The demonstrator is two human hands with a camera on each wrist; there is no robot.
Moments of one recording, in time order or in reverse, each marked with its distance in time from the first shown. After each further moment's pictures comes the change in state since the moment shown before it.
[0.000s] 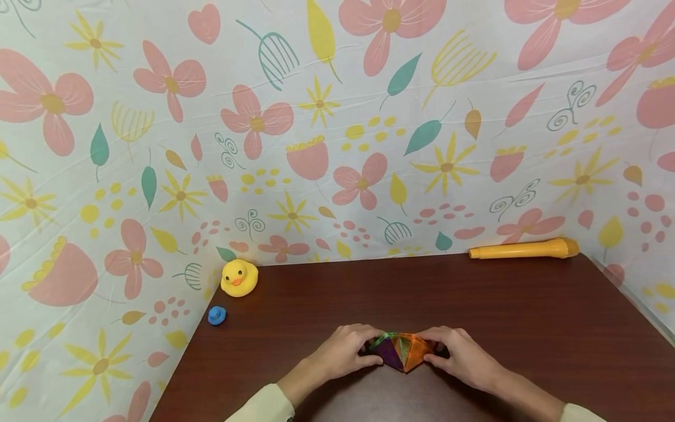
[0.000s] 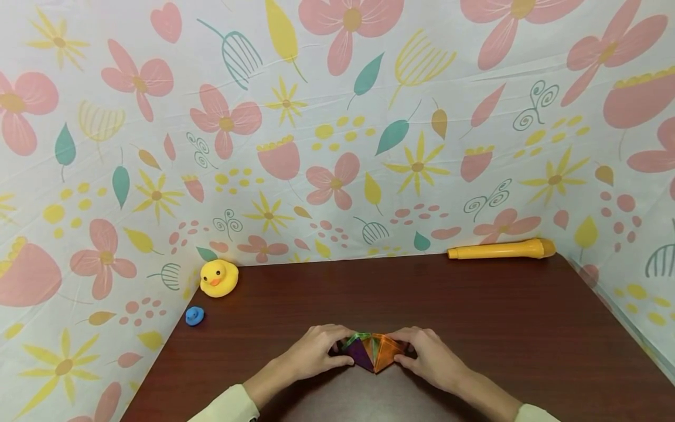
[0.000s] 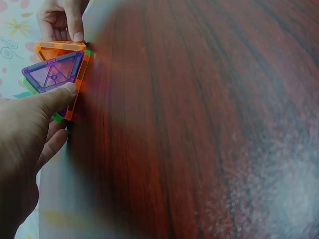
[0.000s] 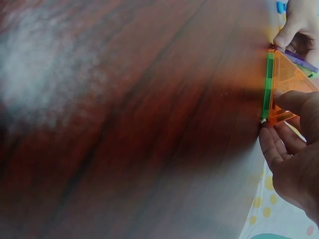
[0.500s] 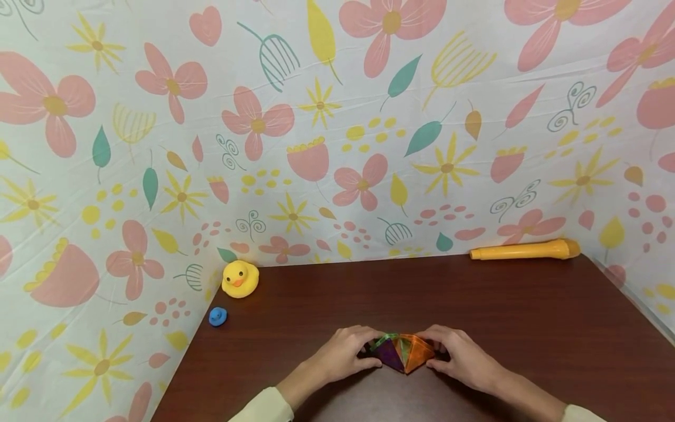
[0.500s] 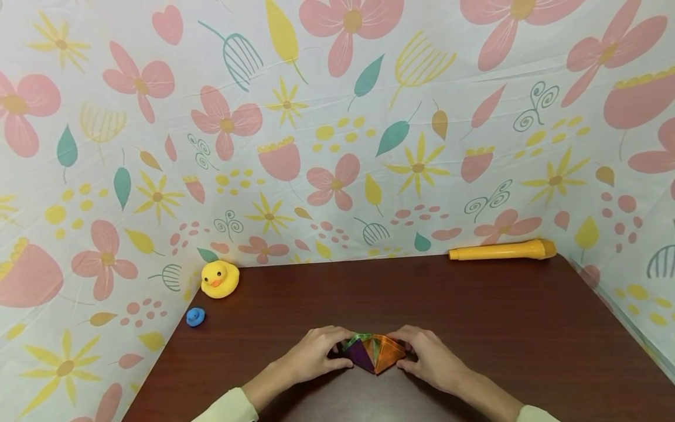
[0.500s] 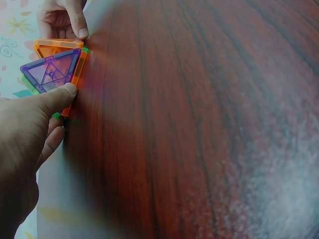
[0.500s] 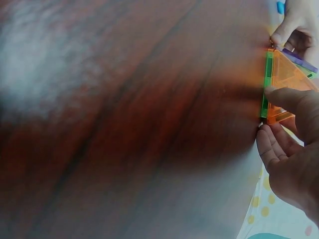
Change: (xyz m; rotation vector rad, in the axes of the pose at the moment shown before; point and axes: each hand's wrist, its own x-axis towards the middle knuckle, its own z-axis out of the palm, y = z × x) left_hand -0.005 0.000 -0.001 -0.016 -0.016 -0.017; right_hand 0.000 0.000 -0.001 -0.013 -0.019 0.003
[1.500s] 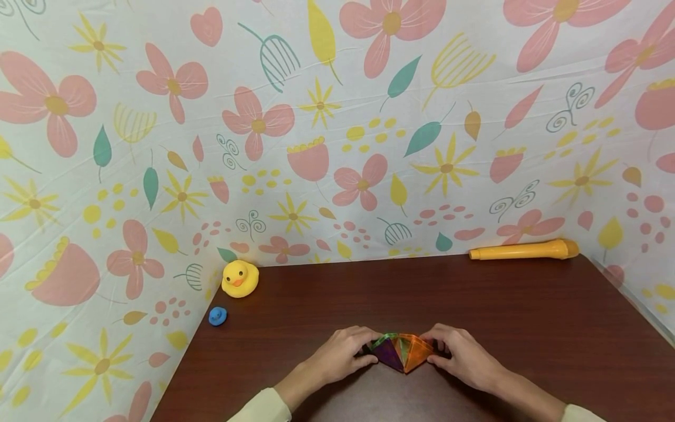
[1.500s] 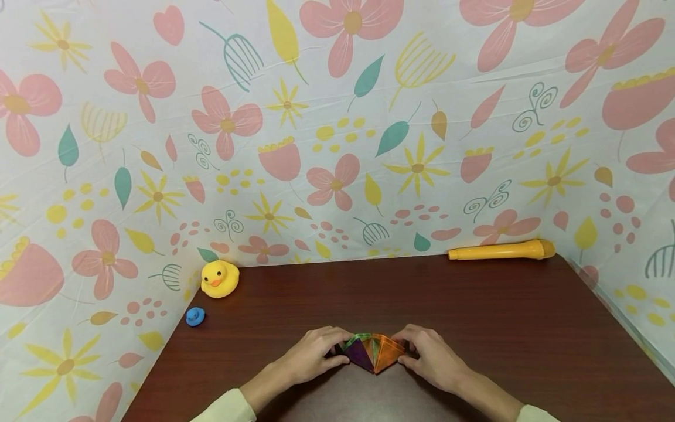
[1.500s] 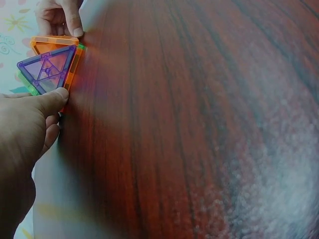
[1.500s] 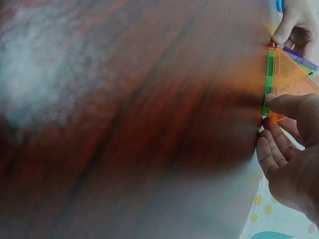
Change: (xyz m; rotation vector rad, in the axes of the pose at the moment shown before) left_hand -0.006 -0.002 0.003 0.038 0.010 0.015; right_hand -0.003 0.002 0.001 -0.024 0.039 0.038
